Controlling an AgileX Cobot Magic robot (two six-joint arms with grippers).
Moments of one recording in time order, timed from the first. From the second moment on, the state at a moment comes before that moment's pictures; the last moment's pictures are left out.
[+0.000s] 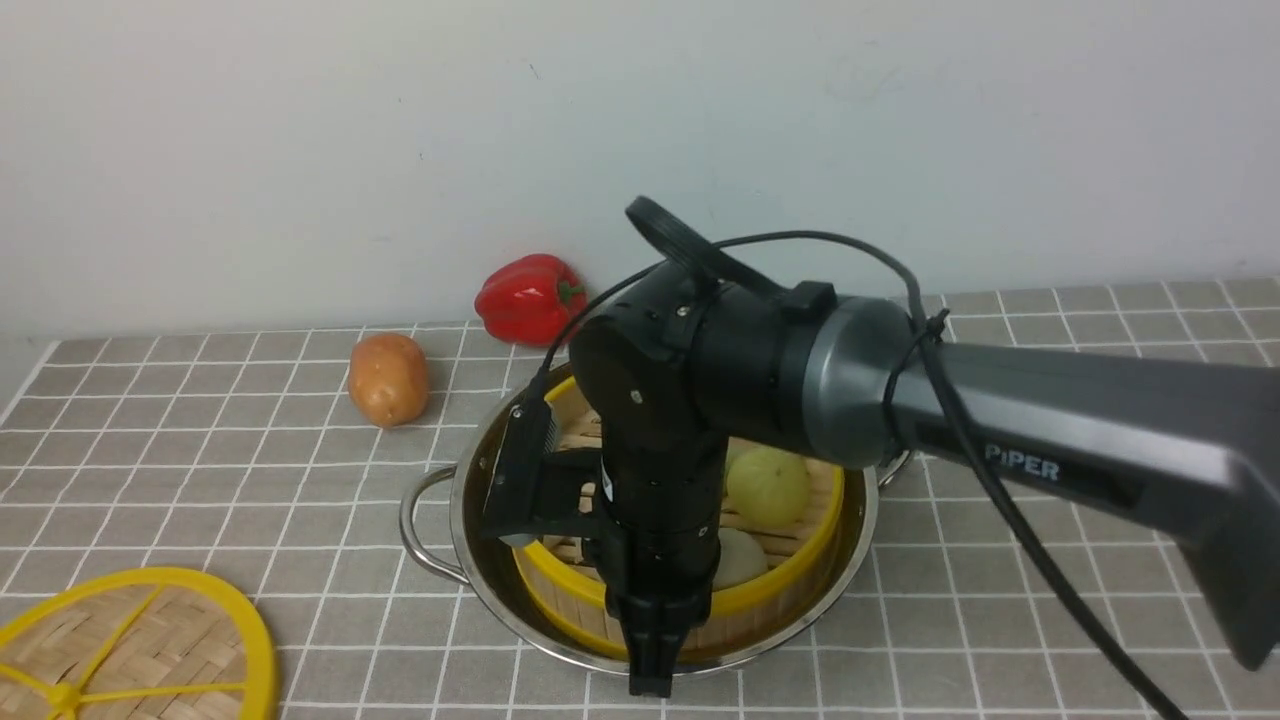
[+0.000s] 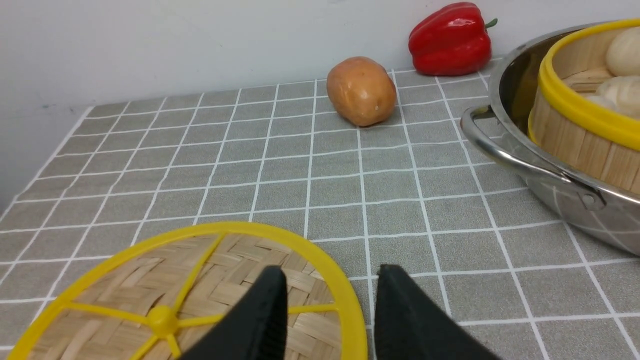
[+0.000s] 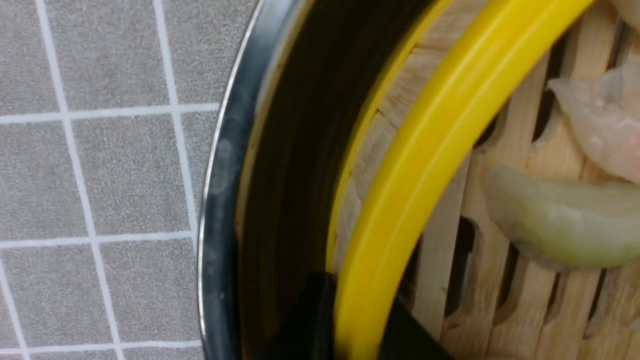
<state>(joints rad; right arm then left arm) 0.86 2.14 -1.75 0.03 1.25 -0.51 0.00 0.00 0.01 0.04 0.37 0.06</state>
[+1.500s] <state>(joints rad) 0.86 1.62 -2.12 -0.20 1.23 0.17 0.00 0.00 0.01 0.04 0.37 0.06</state>
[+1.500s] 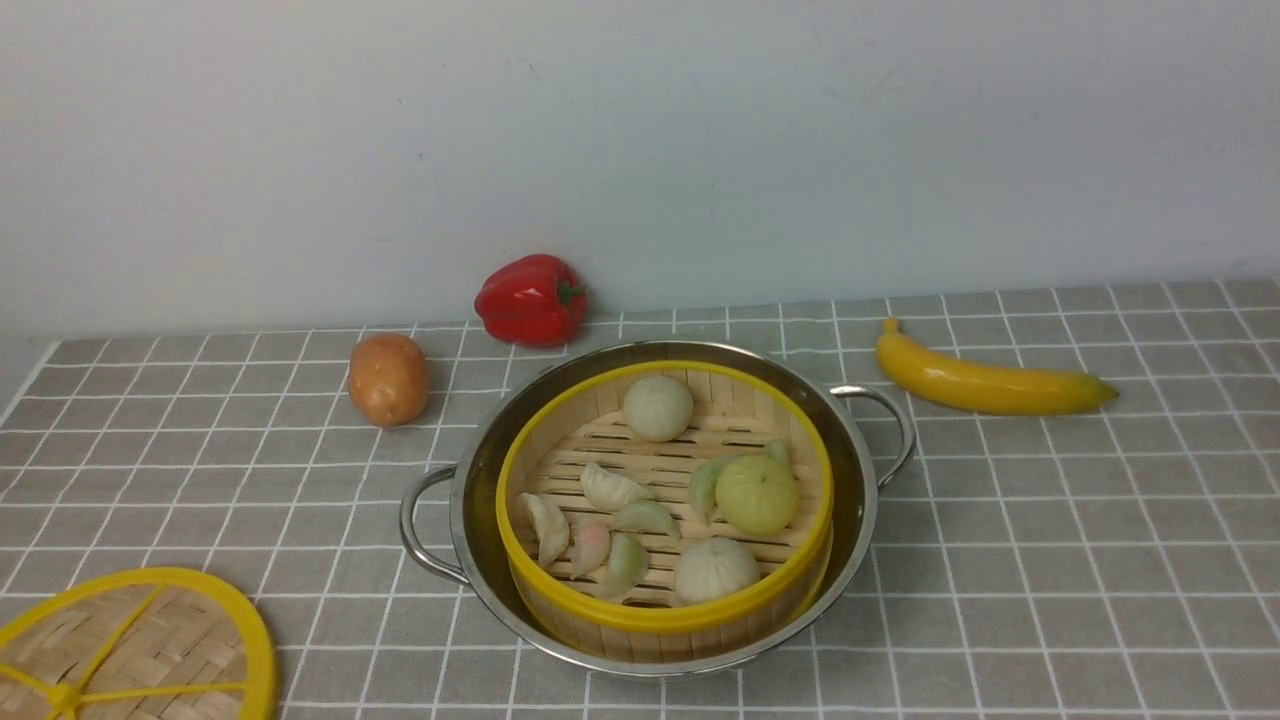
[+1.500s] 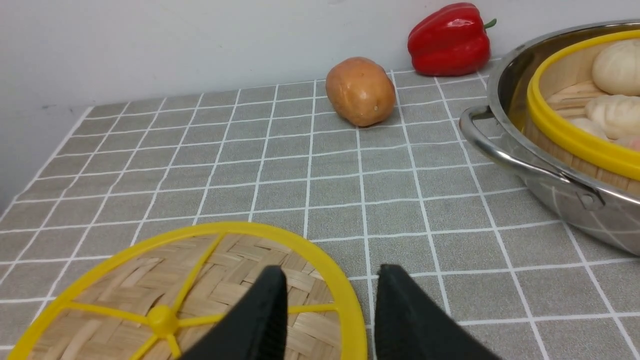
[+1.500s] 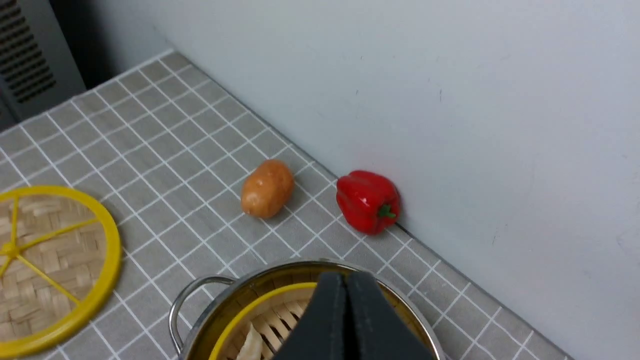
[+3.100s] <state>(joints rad) -0.04 0.01 0.01 -0.29 0.34 0.47 0.00 0.00 0.01 0.04 0.37 0.06</state>
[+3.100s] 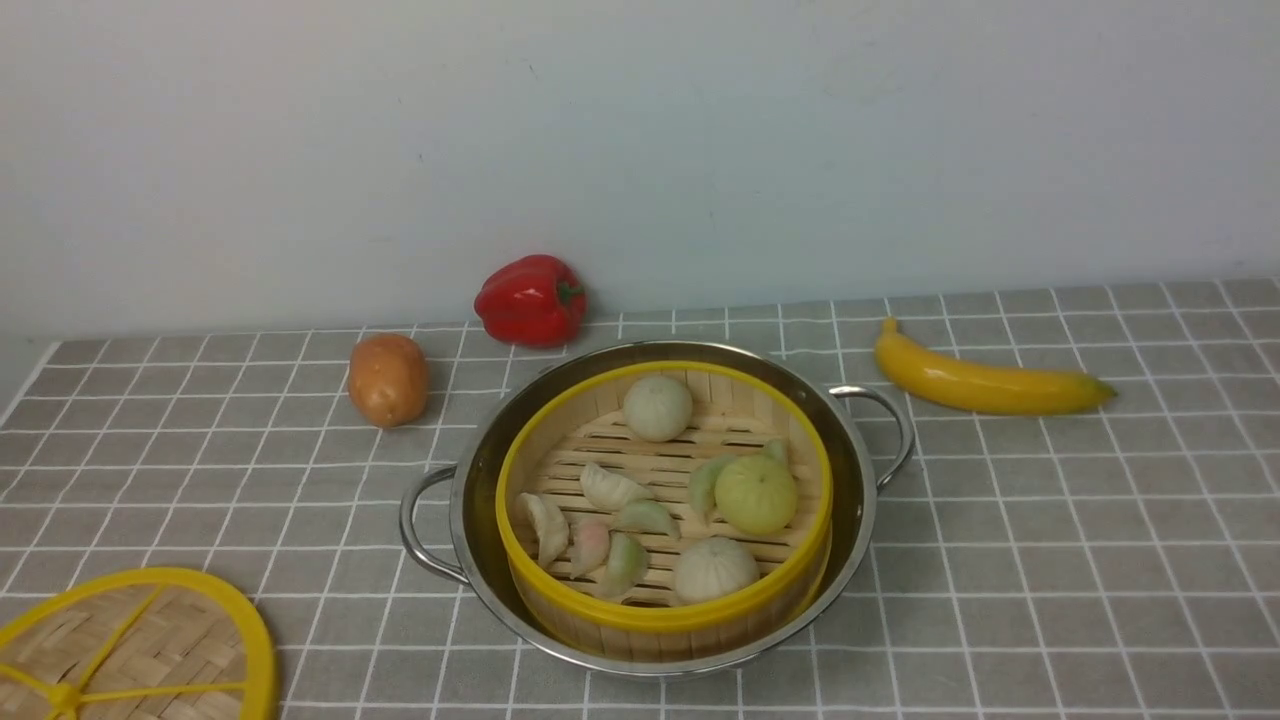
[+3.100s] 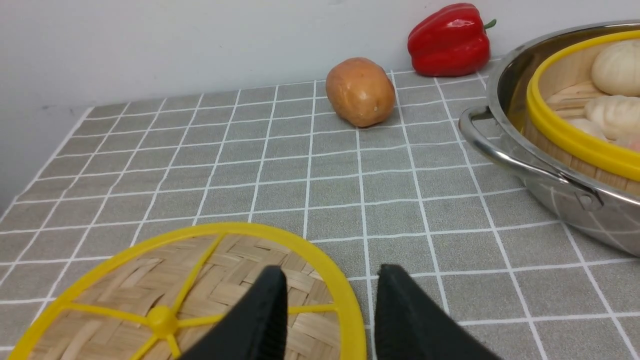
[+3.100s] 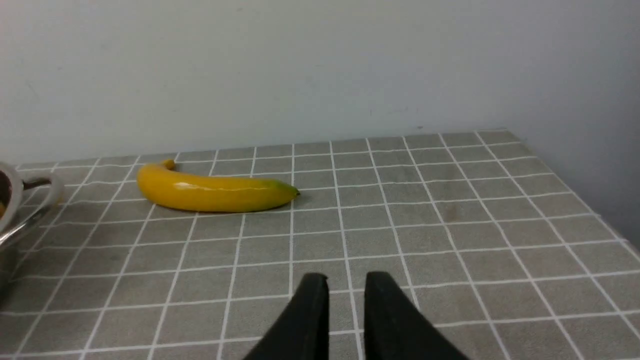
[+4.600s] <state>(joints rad) -0.04 0.01 0.01 -0.24 0.34 0.50 0.00 0.02 -0.31 -0.32 0.23 -0.05</state>
